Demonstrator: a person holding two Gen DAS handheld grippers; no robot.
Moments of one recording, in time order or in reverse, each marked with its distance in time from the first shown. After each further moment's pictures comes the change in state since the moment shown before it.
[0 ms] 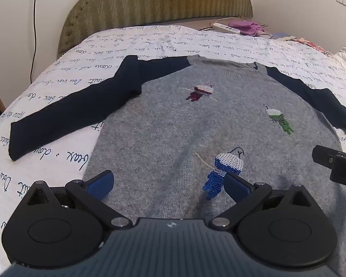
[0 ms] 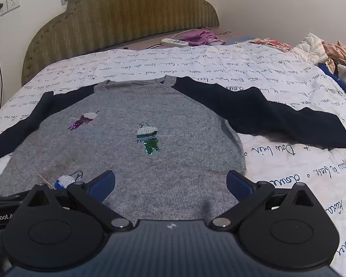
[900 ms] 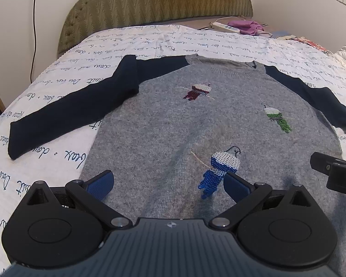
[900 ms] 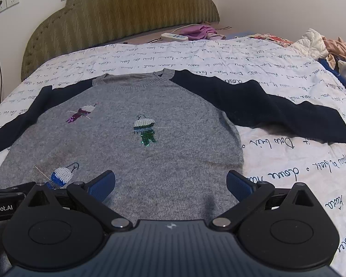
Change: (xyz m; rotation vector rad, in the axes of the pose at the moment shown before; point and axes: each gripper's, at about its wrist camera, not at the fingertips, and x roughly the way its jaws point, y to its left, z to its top) left arm -0.001 -0.004 0.000 0.003 0.008 0.005; right arm 0.003 -0.007 -0.005 -0.012 0.020 -0.006
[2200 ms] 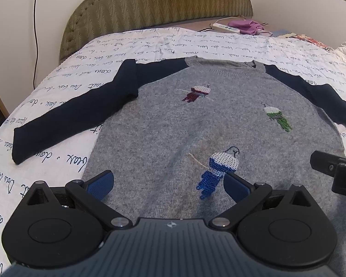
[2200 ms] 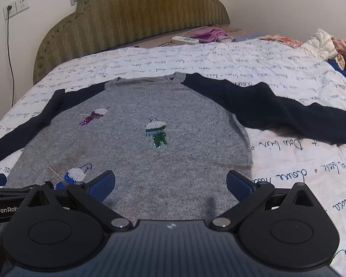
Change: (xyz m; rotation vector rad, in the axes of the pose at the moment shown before) left arm -0.001 -0.007 -0.001 0.026 -0.014 0.027; right arm -0.007 -0.002 -0.001 0.007 -0.005 0.072
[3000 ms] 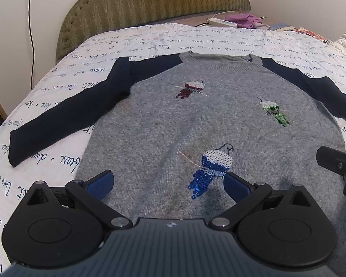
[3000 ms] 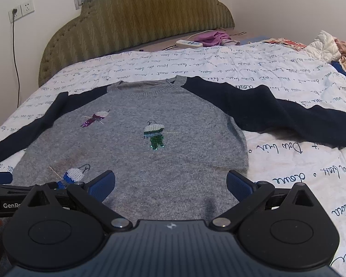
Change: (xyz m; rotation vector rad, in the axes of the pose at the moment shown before) left arm 0.006 -0.013 0.002 0.027 0.022 0.008; right arm -0.003 -0.016 -0.002 -0.010 -0.030 0.043
